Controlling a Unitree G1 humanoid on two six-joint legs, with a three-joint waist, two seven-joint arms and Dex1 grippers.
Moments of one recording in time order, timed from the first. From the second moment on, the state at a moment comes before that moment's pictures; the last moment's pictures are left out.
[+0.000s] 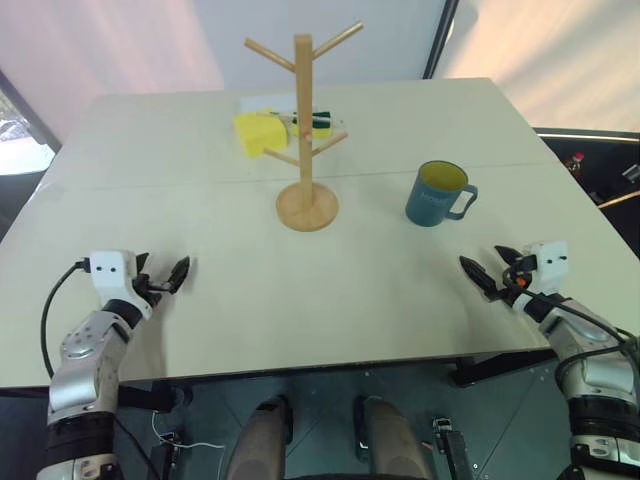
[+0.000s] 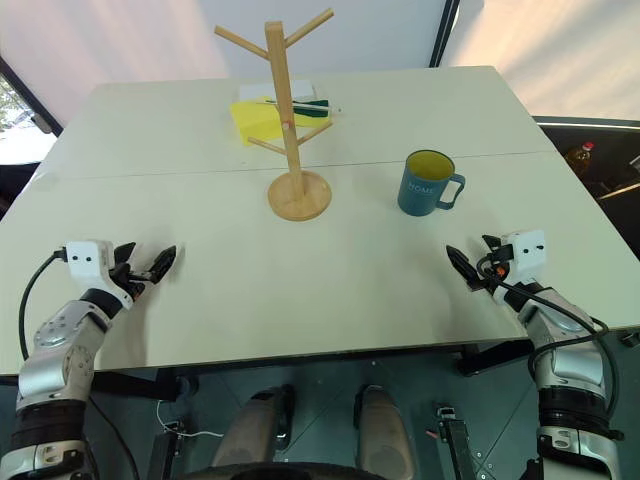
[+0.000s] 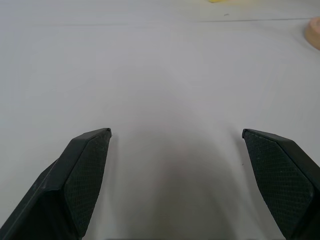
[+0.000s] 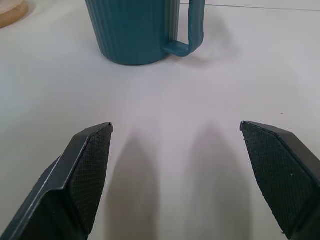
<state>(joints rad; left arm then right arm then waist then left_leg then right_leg) -0.09 0.47 0.35 0.10 -0.37 0.22 -0.43 -0.17 -0.57 -0.33 0.25 0.36 0.15 0.66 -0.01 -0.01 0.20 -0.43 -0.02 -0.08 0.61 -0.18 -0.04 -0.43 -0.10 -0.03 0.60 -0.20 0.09</state>
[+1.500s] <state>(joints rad) -0.21 0.41 -0.13 -0.37 -0.47 0.36 -0.79 -0.53 -0.47 -0.24 0.65 0.15 -0.08 0.33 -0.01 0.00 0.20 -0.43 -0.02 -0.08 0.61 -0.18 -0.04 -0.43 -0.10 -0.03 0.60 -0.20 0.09</state>
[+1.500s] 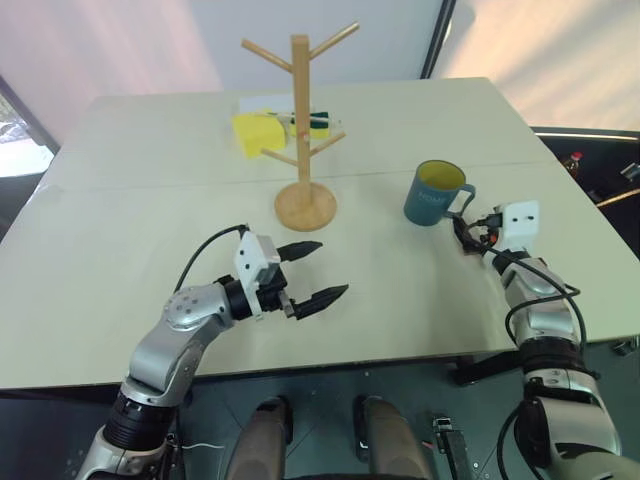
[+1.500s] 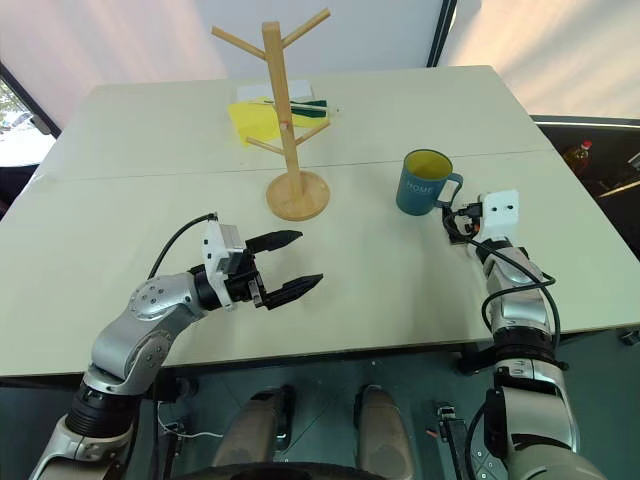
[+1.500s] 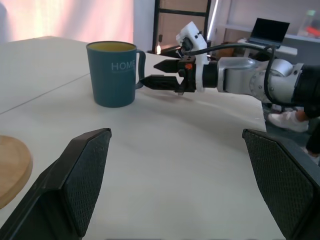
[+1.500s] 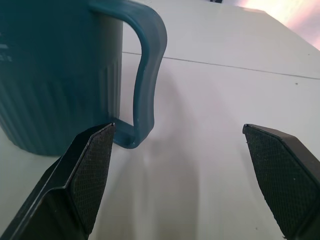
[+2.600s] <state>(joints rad) -0.19 0.46 0.07 -0.29 -0.47 0.28 -0.74 -0.47 -0.57 0.00 0.25 0.05 -0.09 0.62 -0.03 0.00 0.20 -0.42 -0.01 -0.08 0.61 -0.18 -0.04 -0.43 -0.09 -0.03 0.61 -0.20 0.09</state>
